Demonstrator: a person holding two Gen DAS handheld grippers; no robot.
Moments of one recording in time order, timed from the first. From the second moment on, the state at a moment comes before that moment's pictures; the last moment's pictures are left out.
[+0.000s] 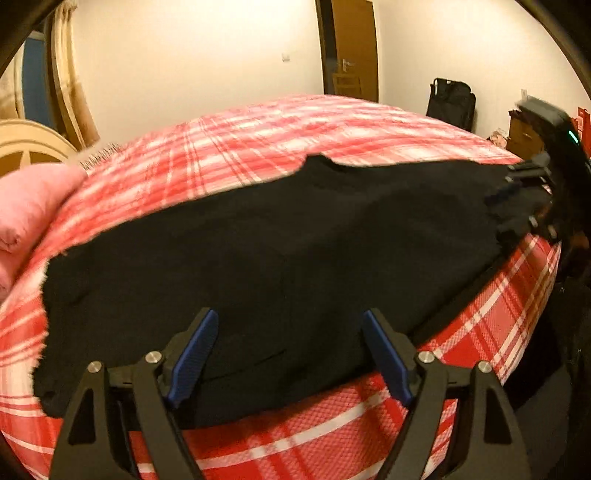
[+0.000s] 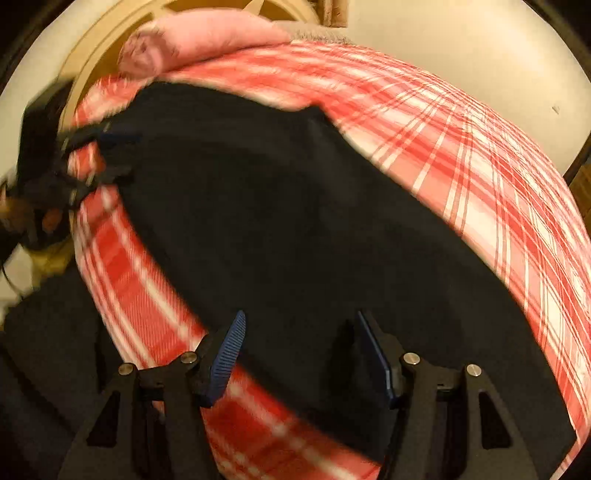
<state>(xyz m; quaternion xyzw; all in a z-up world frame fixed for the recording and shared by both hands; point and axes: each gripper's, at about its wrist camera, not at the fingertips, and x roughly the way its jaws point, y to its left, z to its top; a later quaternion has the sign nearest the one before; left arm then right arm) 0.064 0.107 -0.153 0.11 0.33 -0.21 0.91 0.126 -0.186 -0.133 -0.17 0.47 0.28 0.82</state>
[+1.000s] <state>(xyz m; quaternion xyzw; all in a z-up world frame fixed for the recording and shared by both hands) 0.125 0.255 -0.143 0.04 0.38 0.02 0.92 0.245 -0.113 -0.117 -0.02 0.45 0.30 0.84</state>
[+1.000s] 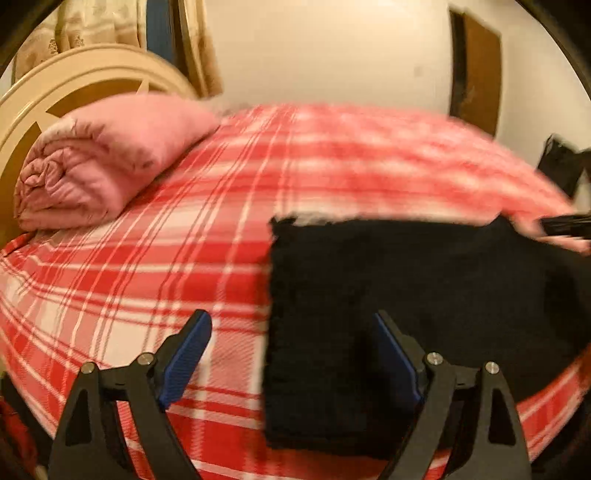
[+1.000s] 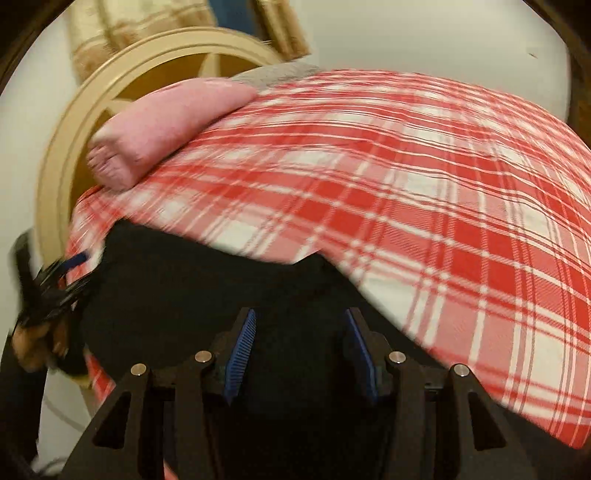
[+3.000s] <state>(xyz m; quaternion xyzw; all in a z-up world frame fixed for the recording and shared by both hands) 0.109 0.042 -0.120 0.06 0.34 -0.13 0.93 0.116 -0.548 -0.095 0.13 0.44 -0.01 0.89</state>
